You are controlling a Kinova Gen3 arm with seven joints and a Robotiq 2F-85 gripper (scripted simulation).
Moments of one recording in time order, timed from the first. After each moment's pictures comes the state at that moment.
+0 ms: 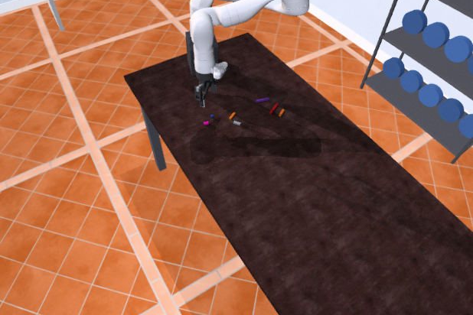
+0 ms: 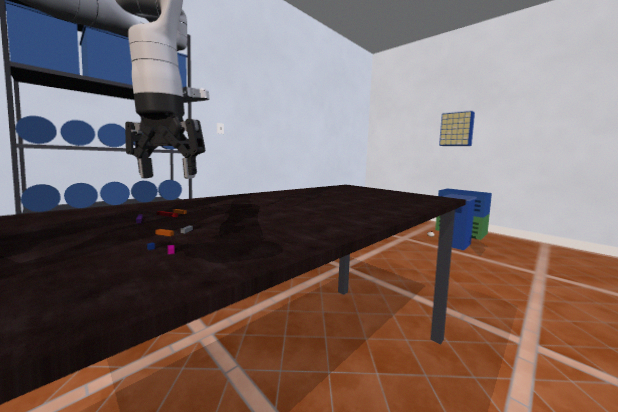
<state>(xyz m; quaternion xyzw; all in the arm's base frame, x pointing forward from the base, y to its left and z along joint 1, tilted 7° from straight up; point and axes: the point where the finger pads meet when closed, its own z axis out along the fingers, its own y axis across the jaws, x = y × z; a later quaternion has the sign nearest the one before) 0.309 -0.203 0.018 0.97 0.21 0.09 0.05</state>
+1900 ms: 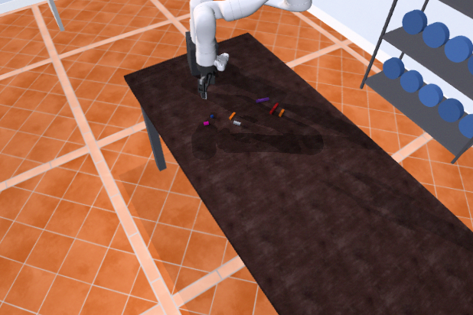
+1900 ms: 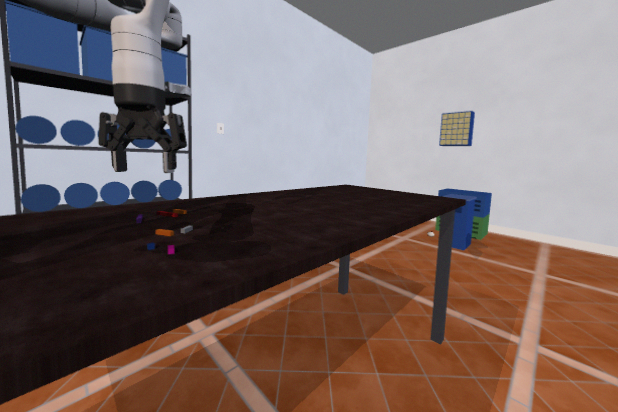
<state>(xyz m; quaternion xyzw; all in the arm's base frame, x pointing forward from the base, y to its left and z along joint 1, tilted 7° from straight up) 0.279 -0.178 0.023 0.96 0.28 0.06 0.05</state>
